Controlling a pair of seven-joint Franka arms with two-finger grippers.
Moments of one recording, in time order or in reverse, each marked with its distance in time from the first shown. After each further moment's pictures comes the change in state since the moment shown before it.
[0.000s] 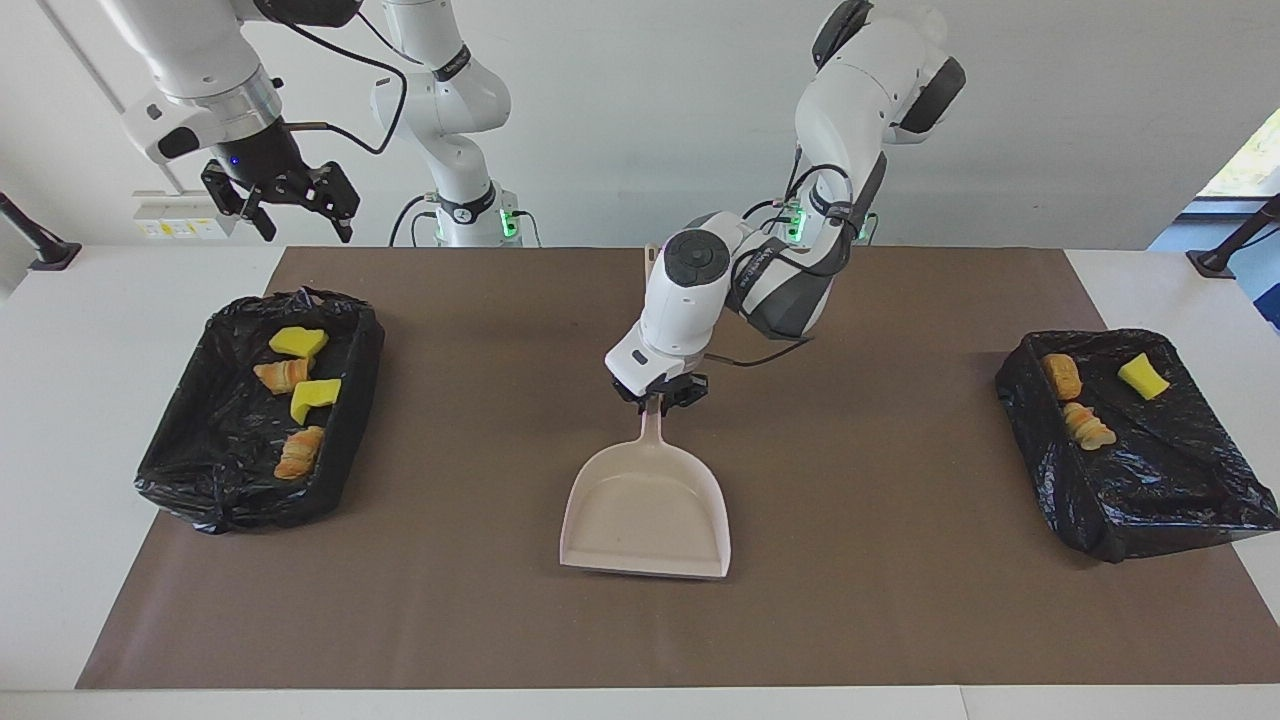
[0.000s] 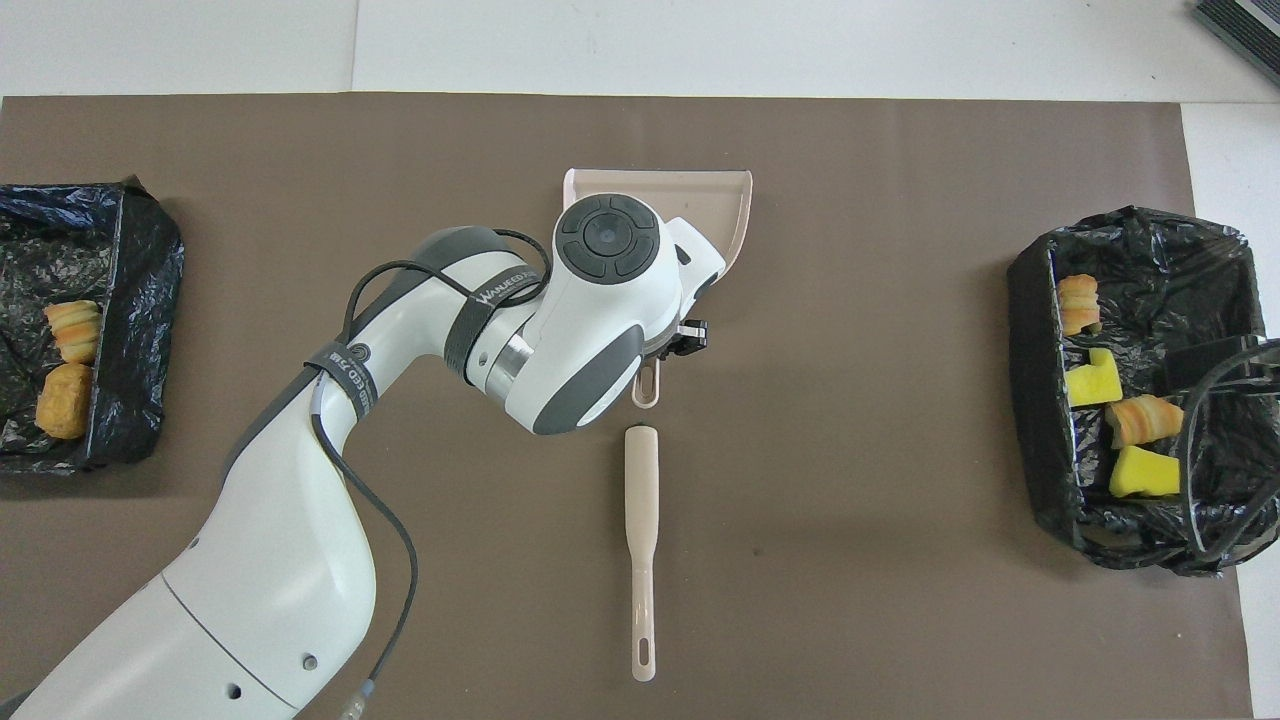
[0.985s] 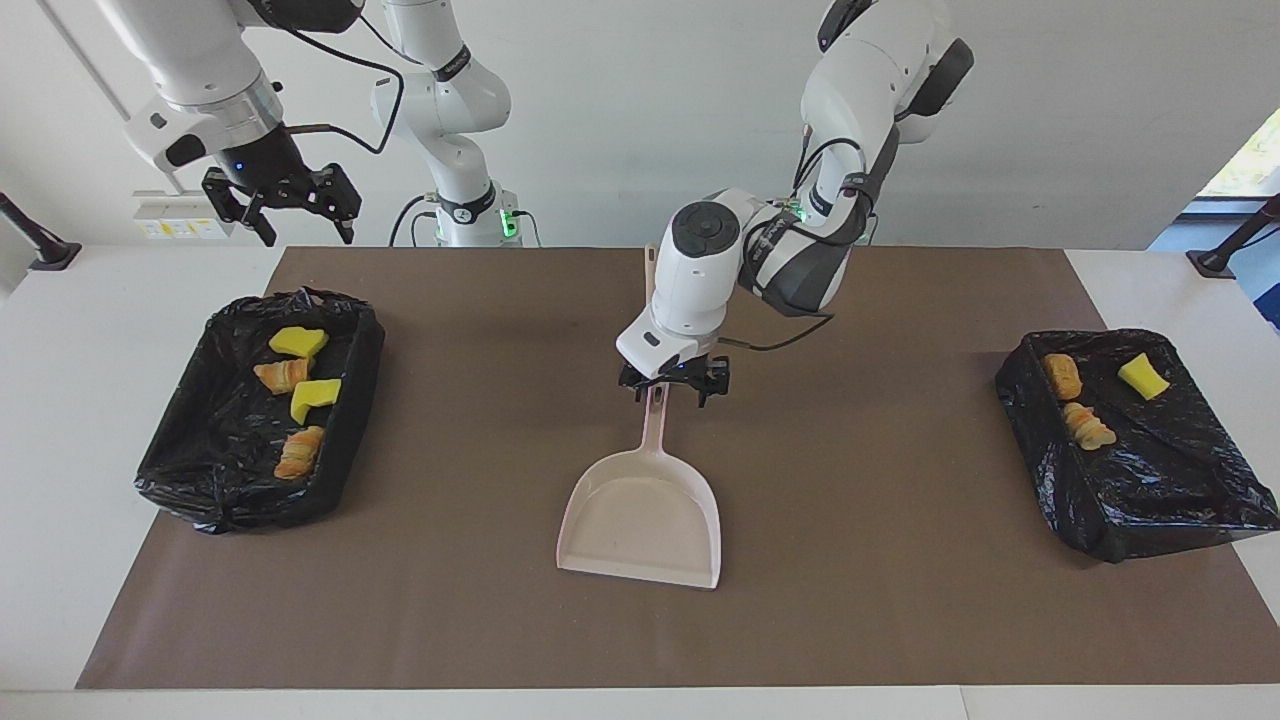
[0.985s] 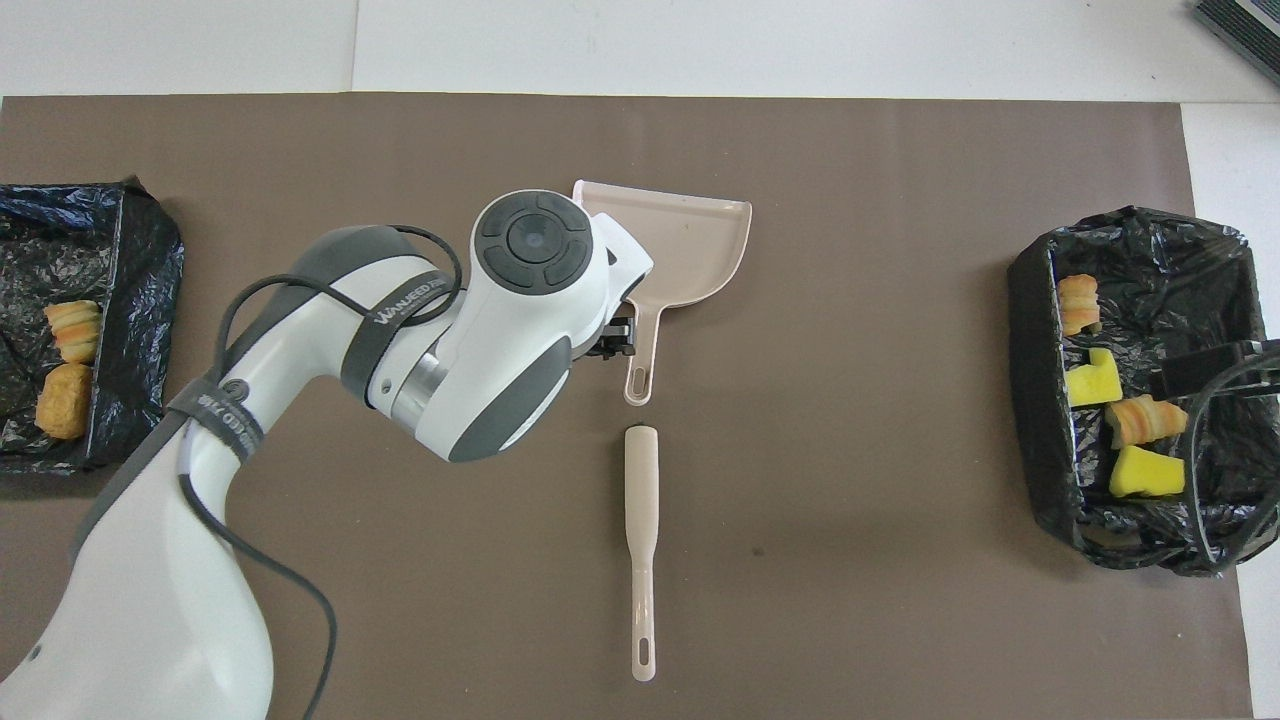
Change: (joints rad) left arm 0.057 -0.283 0.102 -0.226 0.014 -0.111 0.013; right arm 0.000 0.004 0.000 0.000 0.001 0.000 -0.077
